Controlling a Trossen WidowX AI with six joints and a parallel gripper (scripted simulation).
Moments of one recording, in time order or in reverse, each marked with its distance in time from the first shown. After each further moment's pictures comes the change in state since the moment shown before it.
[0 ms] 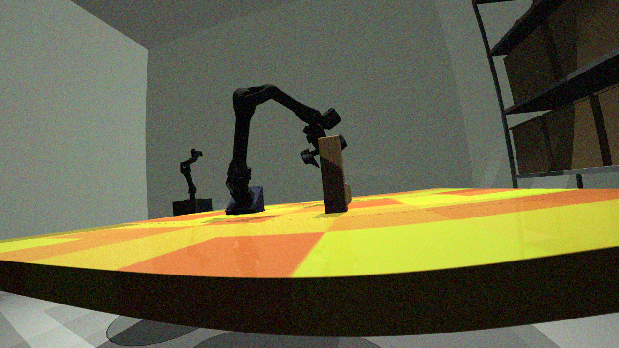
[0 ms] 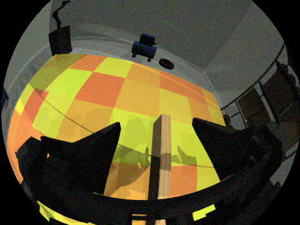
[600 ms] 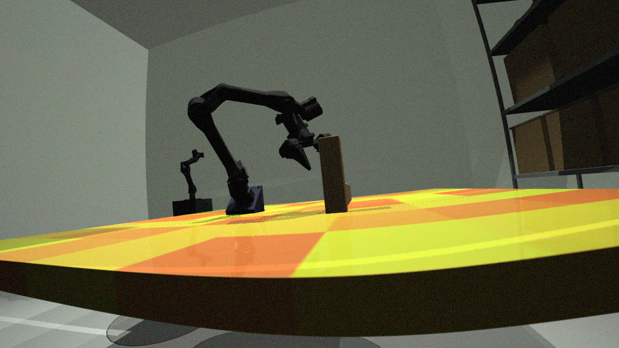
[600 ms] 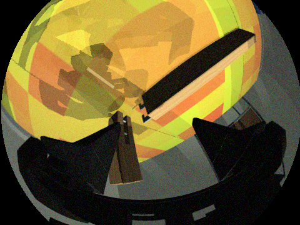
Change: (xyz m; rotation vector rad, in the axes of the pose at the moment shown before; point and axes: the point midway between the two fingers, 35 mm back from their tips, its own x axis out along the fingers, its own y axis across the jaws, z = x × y) arm -0.198 0.047 -0.191 -0.762 1.052 0.290
